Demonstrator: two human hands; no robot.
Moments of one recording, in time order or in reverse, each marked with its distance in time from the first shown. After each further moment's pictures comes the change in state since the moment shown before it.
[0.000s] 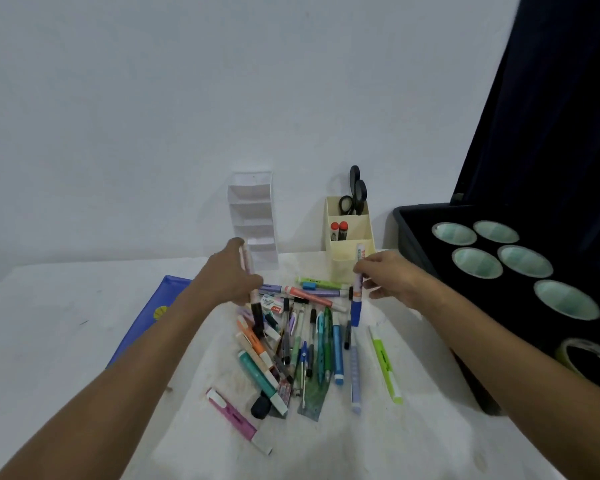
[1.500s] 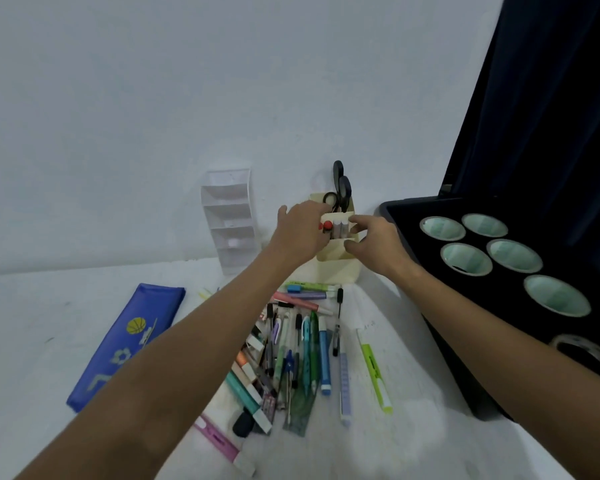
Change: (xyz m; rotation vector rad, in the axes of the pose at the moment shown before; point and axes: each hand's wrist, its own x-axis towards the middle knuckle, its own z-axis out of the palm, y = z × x) left_hand 0.065 0.124 0.070 0.260 0.196 0.562; right_hand 0.045 -0.009 -0.016 -0.350 0.334 -0.391
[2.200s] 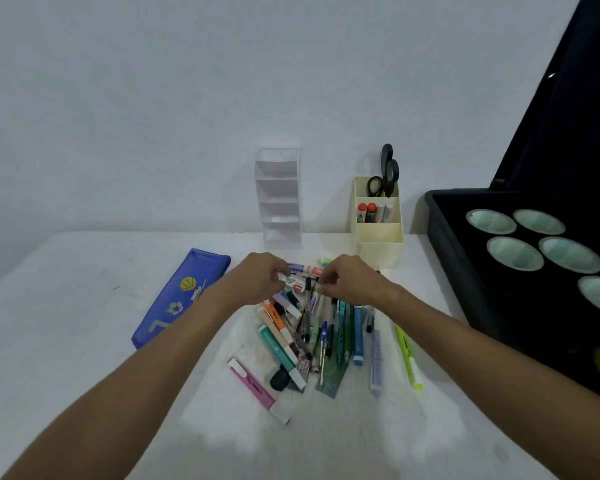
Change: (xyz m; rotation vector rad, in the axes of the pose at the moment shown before) left_hand -0.136 -0.097 -0.034 0.059 -0.409 -0.188; right_hand -0.058 -0.037 0.081 -0.230 -0.510 -0.226
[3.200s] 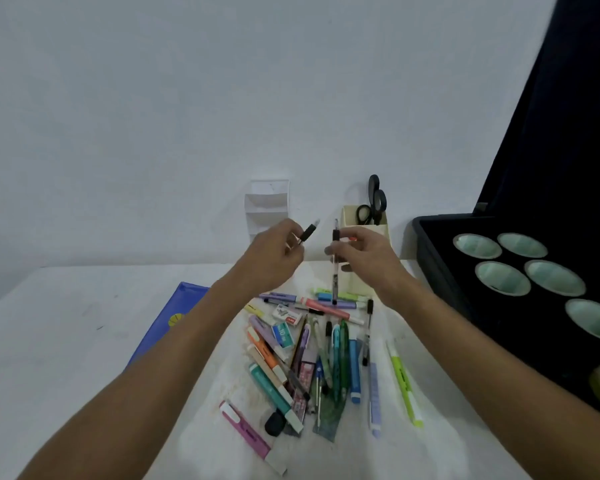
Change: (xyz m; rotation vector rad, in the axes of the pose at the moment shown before) left_hand 0.027 0.051 -0.058 -0.387 0.379 0.153; right_hand -0.006 -0.018 -0.067 0.841 0.382 0.118
